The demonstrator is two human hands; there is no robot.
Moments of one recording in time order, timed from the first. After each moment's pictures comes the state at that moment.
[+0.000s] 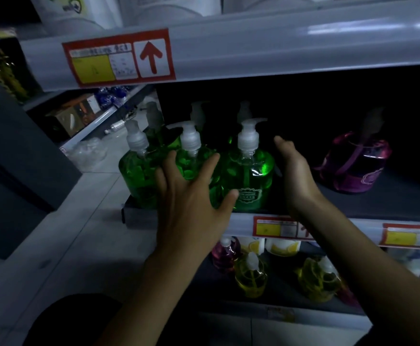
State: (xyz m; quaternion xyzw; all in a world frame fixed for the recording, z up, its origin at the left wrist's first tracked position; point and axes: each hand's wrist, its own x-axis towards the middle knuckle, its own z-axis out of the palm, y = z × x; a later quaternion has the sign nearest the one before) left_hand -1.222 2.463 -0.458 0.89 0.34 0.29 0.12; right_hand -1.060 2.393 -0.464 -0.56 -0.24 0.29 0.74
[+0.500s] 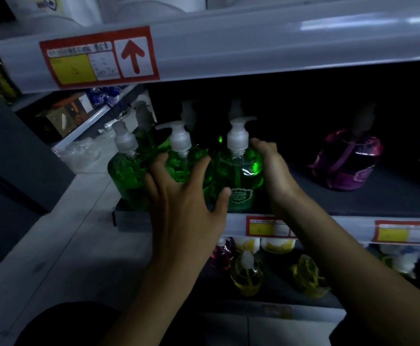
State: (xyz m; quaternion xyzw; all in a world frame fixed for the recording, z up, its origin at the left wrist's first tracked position) left_hand -1.219 2.455 -0.458 0.88 0.35 0.32 0.08; right_hand -1.069 2.409 -0.462 -0.64 -0.22 0.26 0.69
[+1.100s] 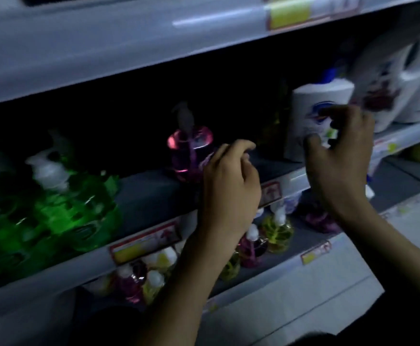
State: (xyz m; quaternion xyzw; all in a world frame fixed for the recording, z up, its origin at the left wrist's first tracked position) left_hand -1.054 2.284 -0.457 0.88 0.02 0.31 0.37; right_hand -0.977 2.147 -0.461 -0.81 -0.07 -0.32 0.49
